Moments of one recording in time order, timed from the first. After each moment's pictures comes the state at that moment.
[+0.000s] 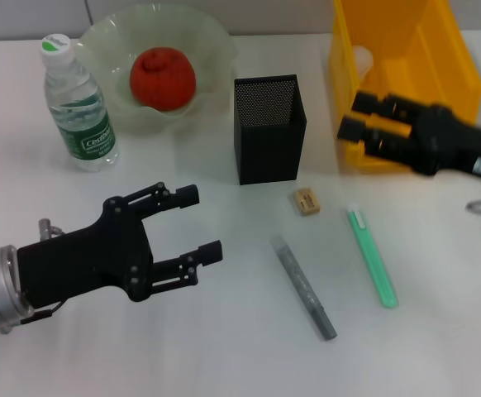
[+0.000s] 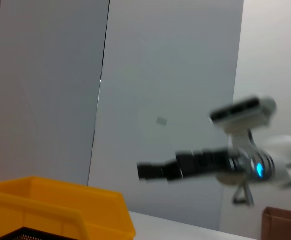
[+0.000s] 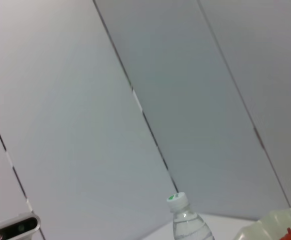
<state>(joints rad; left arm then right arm) -0.30 -2.07 1.07 0.48 1.48 1.68 -0.95 0.37 2.08 -0.93 -0.76 -1.52 -1.59 1.53</state>
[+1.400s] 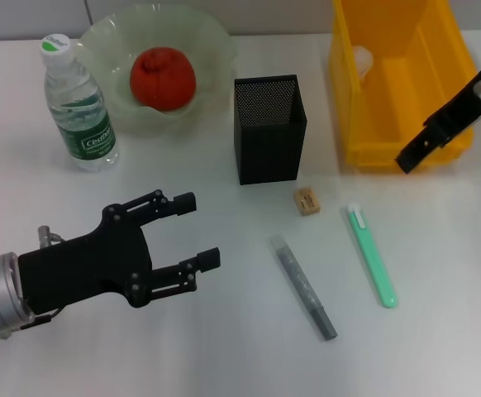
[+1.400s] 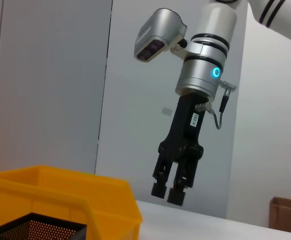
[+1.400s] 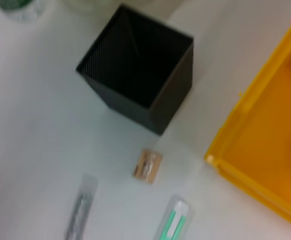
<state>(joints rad) -0.29 -2.07 1.08 0.48 1.49 1.66 -0.92 0.93 2.06 -1.05 -1.26 -2.81 -1.91 2.64</state>
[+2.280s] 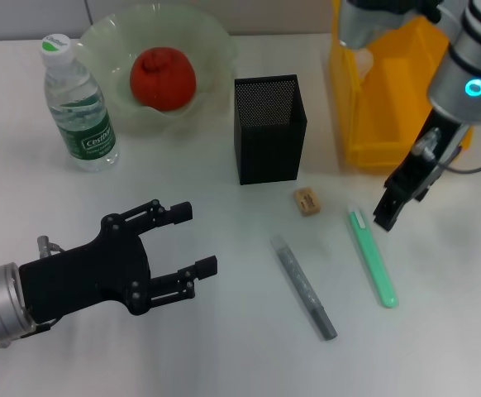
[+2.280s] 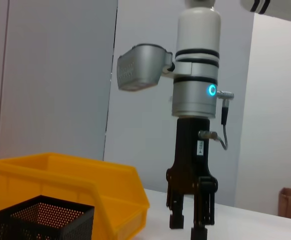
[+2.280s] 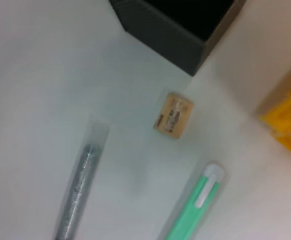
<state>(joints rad) -0.28 -2.07 1.08 0.45 1.49 1.63 -0.88 1.06 2.09 -1.20 -0.89 -2.86 -1.76 2.68</state>
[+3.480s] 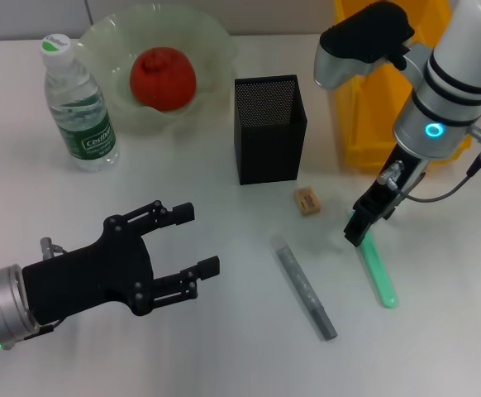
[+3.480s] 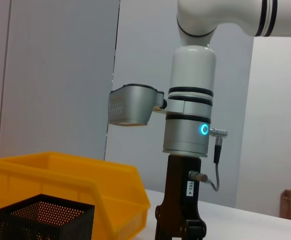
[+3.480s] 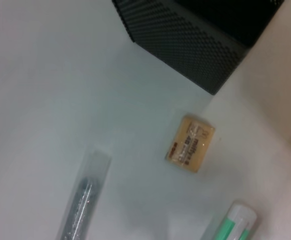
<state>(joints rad) -0.29 -2.07 1.08 0.43 1.49 1.62 -0.86 1.05 2.09 -1.30 -0.68 -2.75 -1.50 2.68</state>
